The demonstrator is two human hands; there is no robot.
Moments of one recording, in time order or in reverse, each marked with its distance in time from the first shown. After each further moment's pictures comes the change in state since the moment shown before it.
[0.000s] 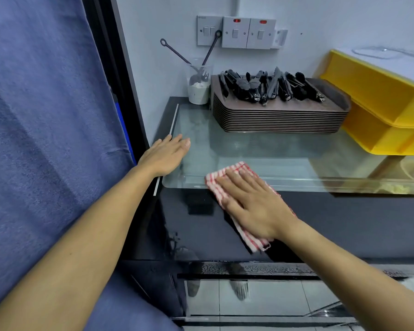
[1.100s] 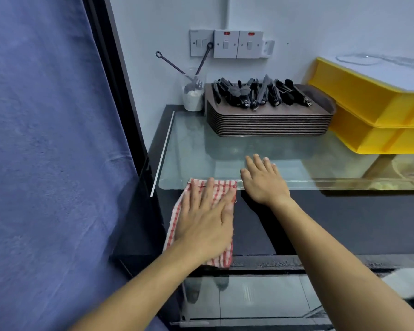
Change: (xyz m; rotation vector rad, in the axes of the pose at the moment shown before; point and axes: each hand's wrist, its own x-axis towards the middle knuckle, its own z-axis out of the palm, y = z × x) left_hand -0.160 0.151 0.052 0.090 -0.039 -0.001; right_hand 0.042 0.052 -0.004 0.101 0.117 0.378
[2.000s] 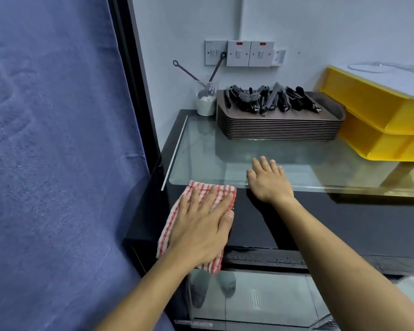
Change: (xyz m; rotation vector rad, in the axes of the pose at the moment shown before) left_hand -0.026 -0.012 0.008 0.036 0.089 -0.014; right_hand 0.001 0.001 0.002 -0.008 0.003 -0.014
